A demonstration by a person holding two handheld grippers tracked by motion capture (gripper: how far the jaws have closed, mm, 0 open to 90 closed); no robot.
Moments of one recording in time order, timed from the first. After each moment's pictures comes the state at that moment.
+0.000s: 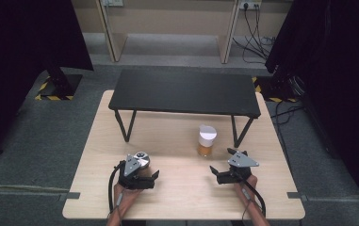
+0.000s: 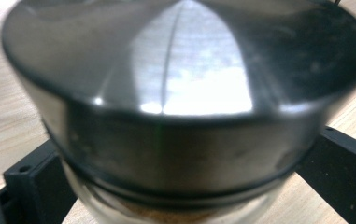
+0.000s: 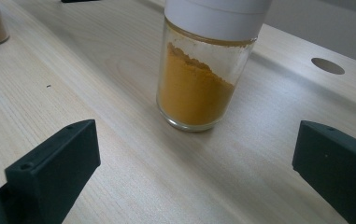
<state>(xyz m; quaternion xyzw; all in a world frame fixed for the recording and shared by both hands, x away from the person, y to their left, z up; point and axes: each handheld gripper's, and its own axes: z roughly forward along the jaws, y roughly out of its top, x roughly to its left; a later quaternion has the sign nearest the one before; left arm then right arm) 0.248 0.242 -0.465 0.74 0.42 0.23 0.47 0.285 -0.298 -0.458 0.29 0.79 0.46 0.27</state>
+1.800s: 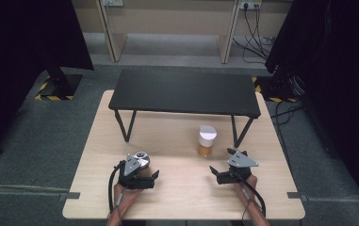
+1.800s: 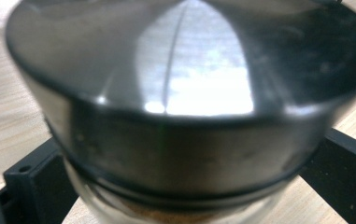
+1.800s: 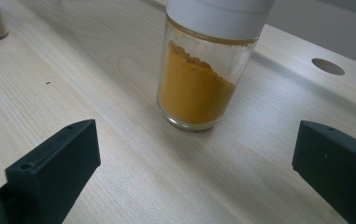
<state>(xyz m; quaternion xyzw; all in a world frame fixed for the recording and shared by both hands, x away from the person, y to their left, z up) 0.248 0.242 -0.465 0.74 0.42 0.23 0.47 0.285 -0.297 -0.458 0.29 0.80 0.46 0.27</state>
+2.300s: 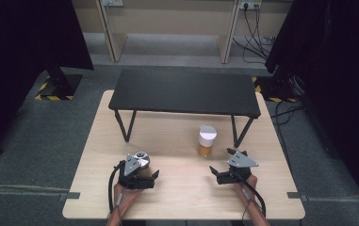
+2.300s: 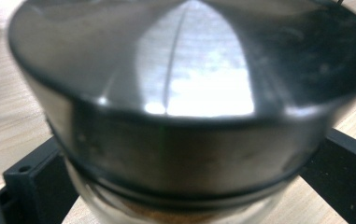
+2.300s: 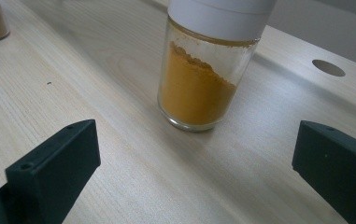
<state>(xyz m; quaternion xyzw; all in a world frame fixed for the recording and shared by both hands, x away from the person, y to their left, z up) 0.248 0.242 -0.465 0.74 0.43 0.23 0.47 0.285 -0.297 -0.458 0.29 0.80 0.46 0.27</state>
